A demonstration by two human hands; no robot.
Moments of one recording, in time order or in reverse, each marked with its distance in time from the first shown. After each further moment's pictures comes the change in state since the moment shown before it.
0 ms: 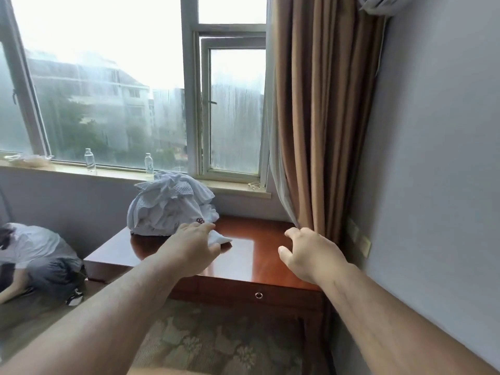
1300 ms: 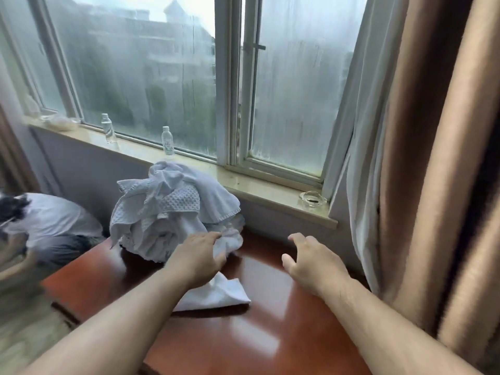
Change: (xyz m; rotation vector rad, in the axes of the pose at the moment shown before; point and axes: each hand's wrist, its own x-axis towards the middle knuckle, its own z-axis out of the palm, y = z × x) left_hand 0.508 -0.115 0.150 -0.066 -0.025 -0.337; right_hand 0.598 0.040 0.190 0.111 -0.188 -0.232
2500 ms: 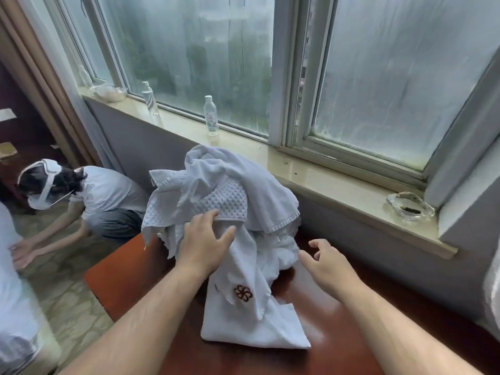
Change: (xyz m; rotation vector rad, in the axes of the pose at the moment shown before) left_hand 0.154 -0.127 0.015 -0.290 0.316 -0.334; right_hand 0.210 -0.054 0.124 0.426 -0.242 0.093
